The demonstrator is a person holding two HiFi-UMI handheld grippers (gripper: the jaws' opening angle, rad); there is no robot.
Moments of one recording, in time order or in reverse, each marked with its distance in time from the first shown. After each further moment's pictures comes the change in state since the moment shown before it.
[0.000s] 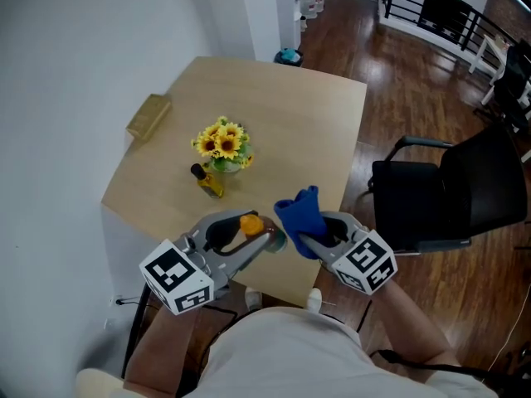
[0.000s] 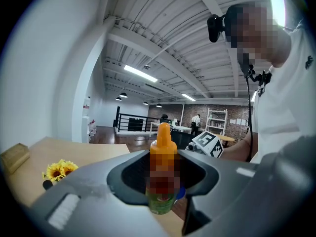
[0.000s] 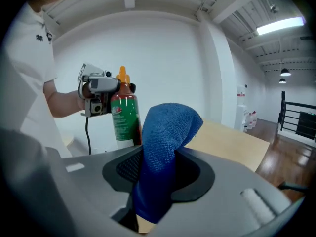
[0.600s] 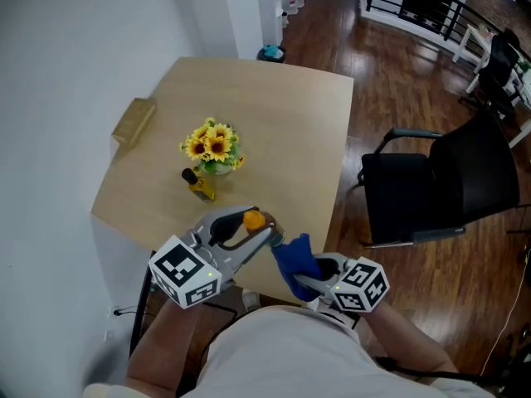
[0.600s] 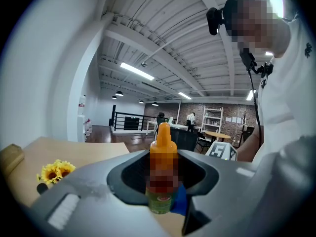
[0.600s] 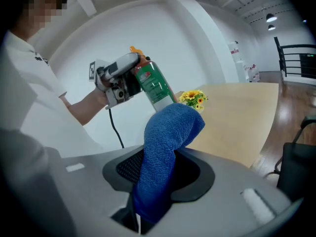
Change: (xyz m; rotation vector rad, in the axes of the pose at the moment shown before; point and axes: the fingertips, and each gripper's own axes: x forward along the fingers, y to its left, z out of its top) left arm 0.015 0.019 -0.020 0.031 0.016 -0.060; right arm -0.001 0.077 -0.085 0.356 0.150 0.161
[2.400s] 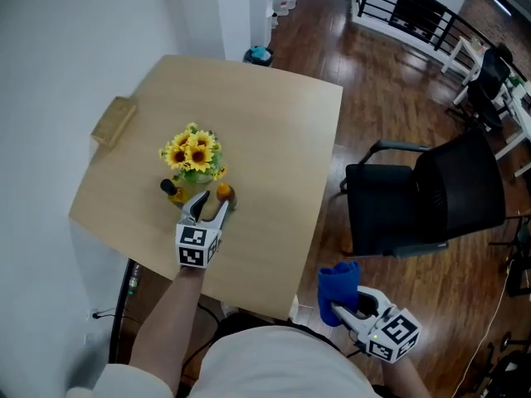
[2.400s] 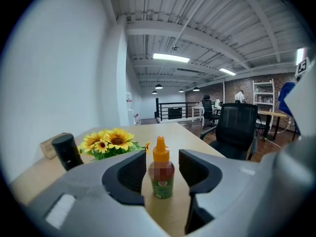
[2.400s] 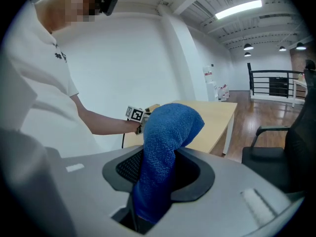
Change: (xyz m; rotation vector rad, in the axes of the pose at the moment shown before) left arm 0.038 0.207 -0.161 -0.009 0.122 0.574; right arm -0.125 -0.022 -0.010 -0.003 -0.139 -0.330
